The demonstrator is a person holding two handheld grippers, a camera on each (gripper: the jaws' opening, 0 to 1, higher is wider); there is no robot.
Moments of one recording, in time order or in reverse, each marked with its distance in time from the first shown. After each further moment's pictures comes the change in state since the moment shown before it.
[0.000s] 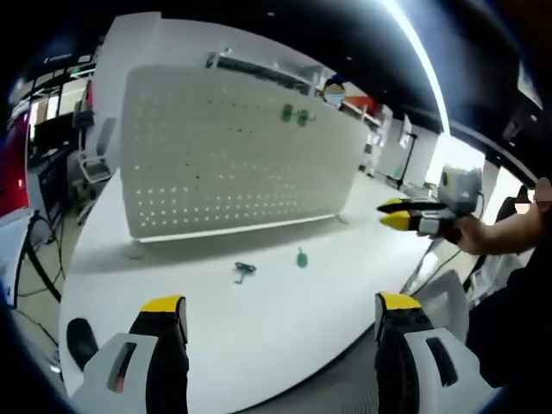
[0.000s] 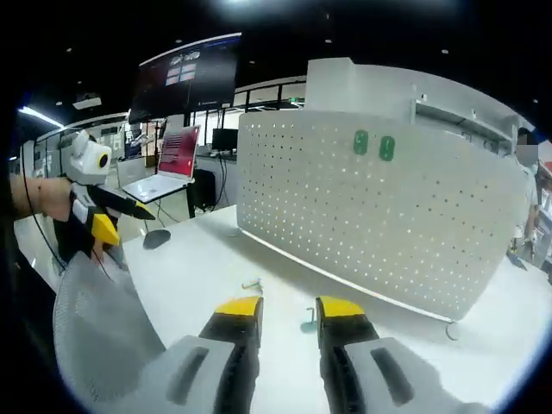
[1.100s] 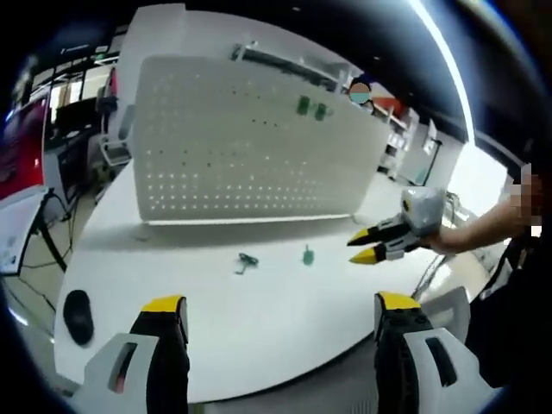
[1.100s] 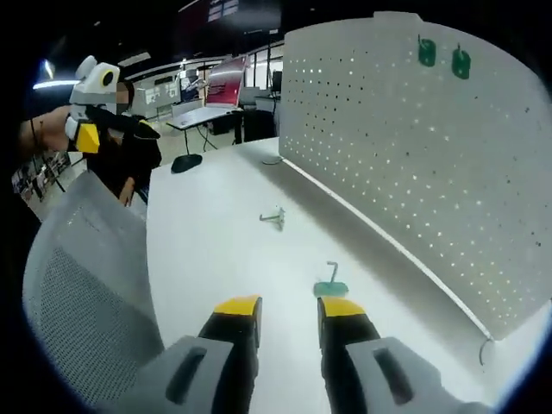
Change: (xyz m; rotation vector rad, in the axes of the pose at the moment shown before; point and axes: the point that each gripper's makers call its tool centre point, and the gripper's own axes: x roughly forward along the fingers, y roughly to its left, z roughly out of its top) left arm 0.011 -0.011 -0.009 -0.091 0.024 0.109; right arm 0.091 -0.027 -0.078 -0.148 0.261 0.291
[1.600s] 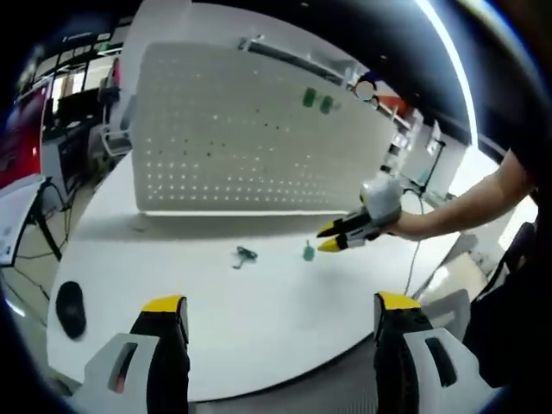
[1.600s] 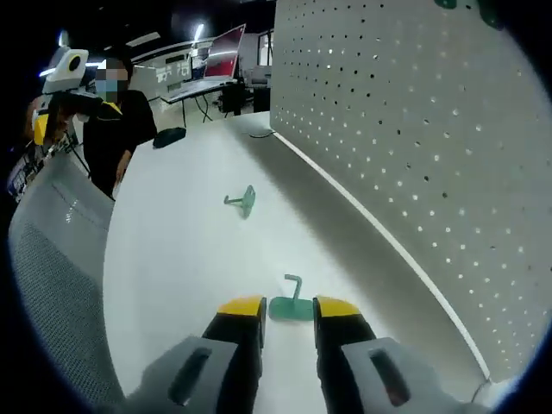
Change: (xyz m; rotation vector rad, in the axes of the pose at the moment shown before) left arm 0.015 -0.001 -0.007 -0.031 0.032 -0.001; right arm 0.066 -0.044 -0.008 -0.066 0.095 0.054
